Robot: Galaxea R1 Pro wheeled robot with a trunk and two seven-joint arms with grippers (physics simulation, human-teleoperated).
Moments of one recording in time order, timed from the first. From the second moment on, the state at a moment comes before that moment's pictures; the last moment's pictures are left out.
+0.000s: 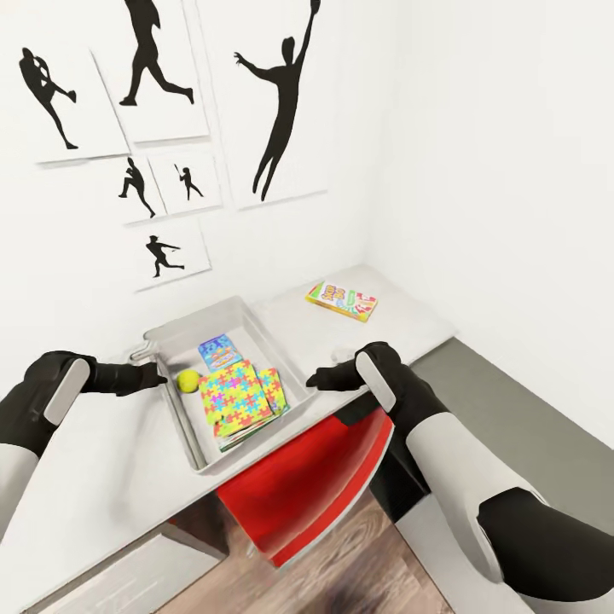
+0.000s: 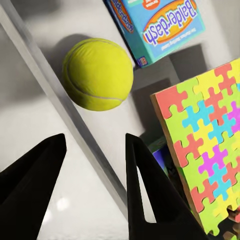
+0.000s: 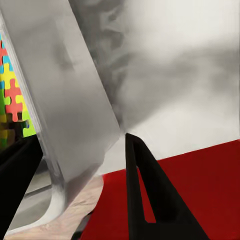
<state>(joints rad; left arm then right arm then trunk) -0.92 0.44 -0.06 -0.90 0.49 1.05 -0.37 -1.04 0.12 0.30 -0.74 -0.48 0.96 0.01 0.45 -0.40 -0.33</state>
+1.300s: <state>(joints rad) -0.92 0.46 -0.06 -0.90 0.50 1.05 -0.38 -1.04 0.13 0.30 -0.74 -0.47 0.96 0.01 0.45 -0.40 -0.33</state>
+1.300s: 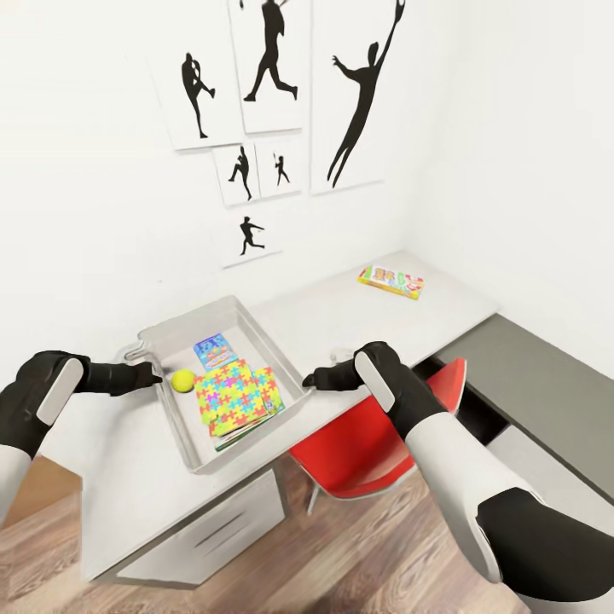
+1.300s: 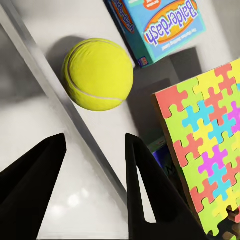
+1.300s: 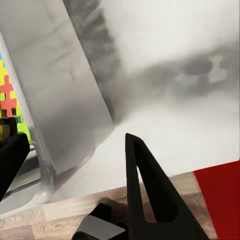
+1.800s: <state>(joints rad) -0.92 0.47 -0.06 -0.90 0.50 1.05 -0.38 -1.04 0.13 0.30 -0.74 -0.47 0.97 0.01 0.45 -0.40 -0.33</state>
